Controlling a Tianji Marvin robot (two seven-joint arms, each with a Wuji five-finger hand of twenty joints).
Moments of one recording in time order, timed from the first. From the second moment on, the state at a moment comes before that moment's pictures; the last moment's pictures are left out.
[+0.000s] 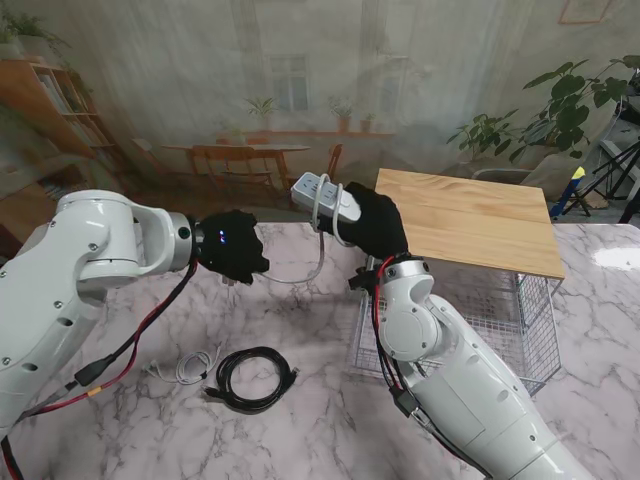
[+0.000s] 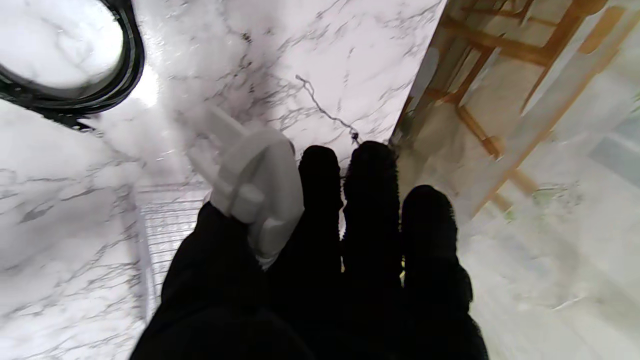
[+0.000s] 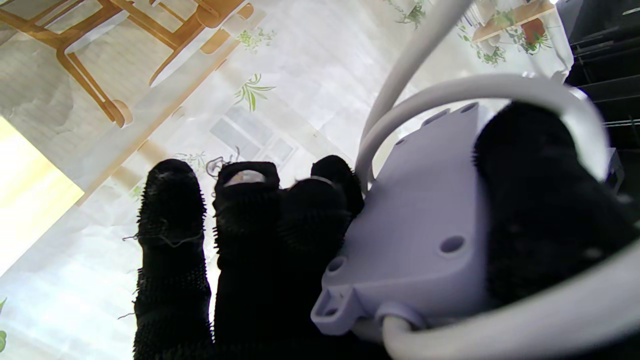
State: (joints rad) left arm 1.09 -0.95 -1.13 -1.78 1.24 -0.88 -0.55; right arm -1.24 -1.28 0.98 -1.45 -0.38 -0.07 -0.48; left_hand 1.10 -0.08 -0.03 -0.02 0.68 0.09 0.67 0.93 0.99 0.05 0.61 0.70 0.95 0.12 0.77 0.87 0.47 0.14 1.24 0.73; right_hand 0.55 -0.64 0.59 -0.24 0.73 0.24 1.06 0.62 1.30 0.10 1.12 0.72 1.17 0.13 0.84 1.45 0.59 0.39 1.24 0.34
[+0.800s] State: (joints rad) left arm 1.22 -0.93 -1.18 -1.74 1.23 -0.95 -0.56; right arm -1.23 -1.28 1.00 -1.43 -0.39 -0.04 -0.49; left_hand 1.07 -0.05 -0.03 -0.02 0.68 0.17 0.67 0.92 0.99 0.10 0.60 0.70 0.95 0.12 0.76 0.85 0.48 0.13 1.24 0.73; right_hand 0.54 -0.64 0.59 -0.23 0.73 0.24 1.08 0.60 1.30 0.10 1.12 0.71 1.17 0.13 0.84 1.45 0.59 0.39 1.24 0.34
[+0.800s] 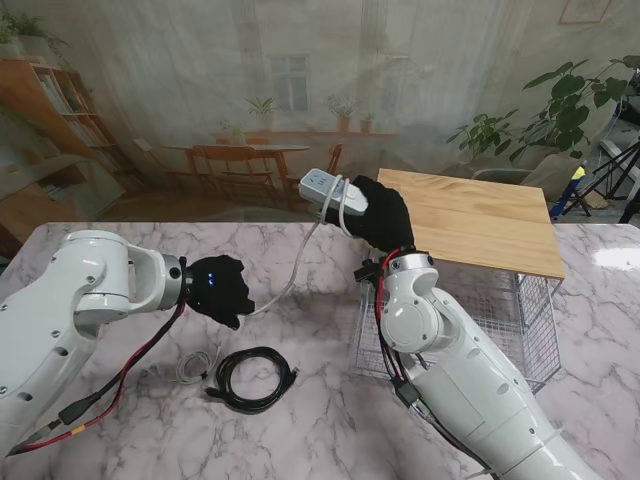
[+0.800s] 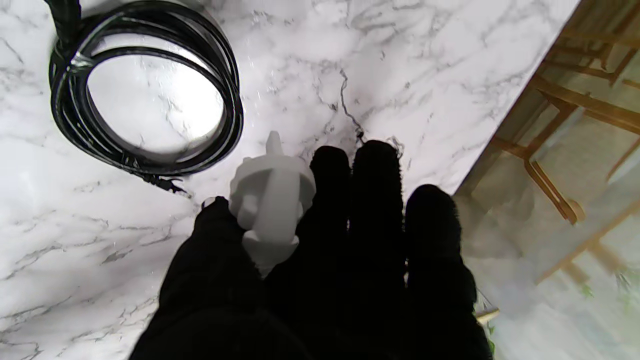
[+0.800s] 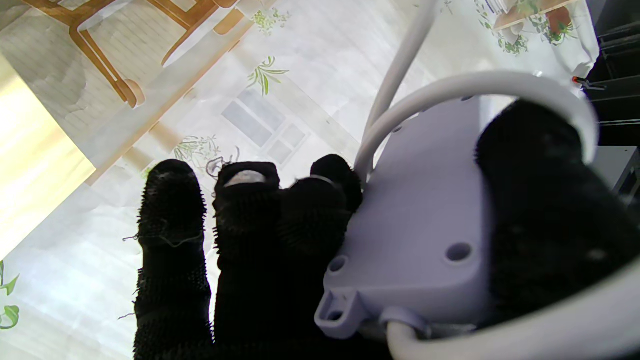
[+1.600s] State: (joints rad) left arm 1.29 -0.86 -1.13 -1.85 1.30 -0.95 -0.24; right arm -1.17 -1.28 0.96 -1.37 -0.41 -0.01 -0.49; left_hand 1.06 -0.04 -0.03 -0.02 0.69 0.19 0.67 0.89 1.00 0.11 0.60 0.70 0.96 0.13 0.76 0.86 0.49 0.14 1.23 0.73; right_hand 0.54 -0.64 0.57 -0.23 0.73 0.24 1.08 0.60 1.30 0.10 1.12 0.71 1.17 0.13 0.84 1.45 0.59 0.39 1.24 0.34
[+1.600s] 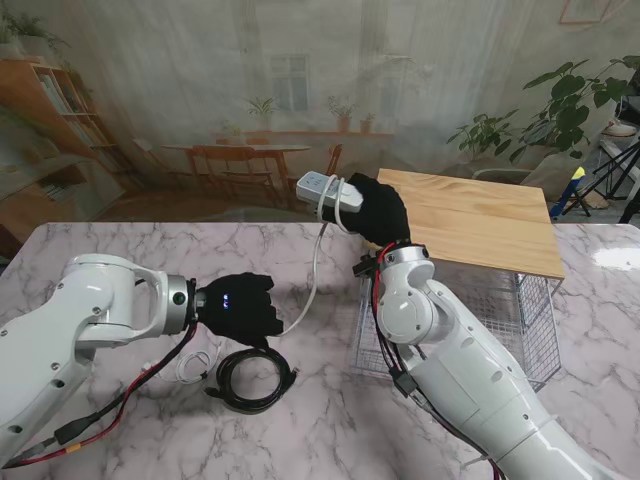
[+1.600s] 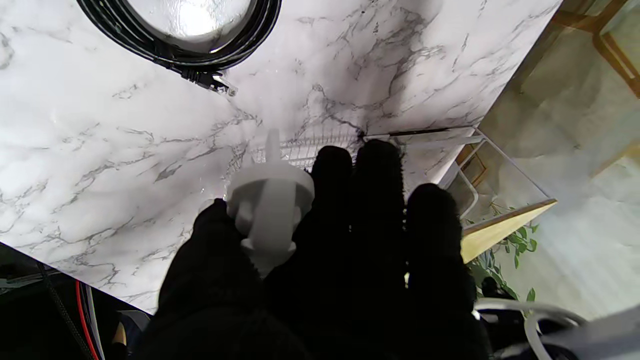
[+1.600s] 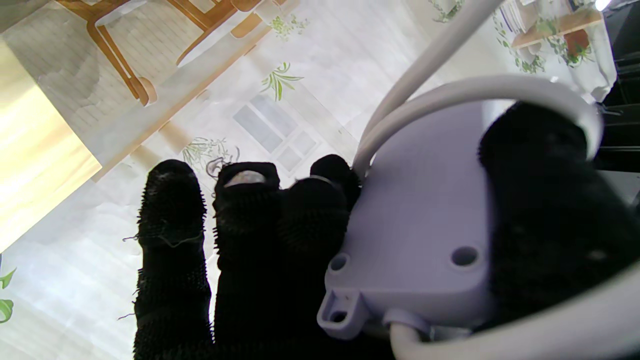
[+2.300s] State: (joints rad) left arm 1.28 -0.97 -1.24 -1.93 1.24 -0.93 -0.32; right arm -1.13 -1.29 0.90 -1.30 -0.41 -0.02 -0.47; left_hand 1.07 -0.07 -0.03 -0.02 0.72 0.13 0.70 0.87 1.06 0.09 0.70 0.76 1.07 0.11 0.95 0.92 0.59 0.14 1.35 0.73; right_hand 0.54 -0.64 0.57 -0.23 0.72 0.23 1.08 0.60 1.30 0.10 1.12 0.71 1.17 0.13 0.84 1.45 0.59 0.39 1.24 0.34
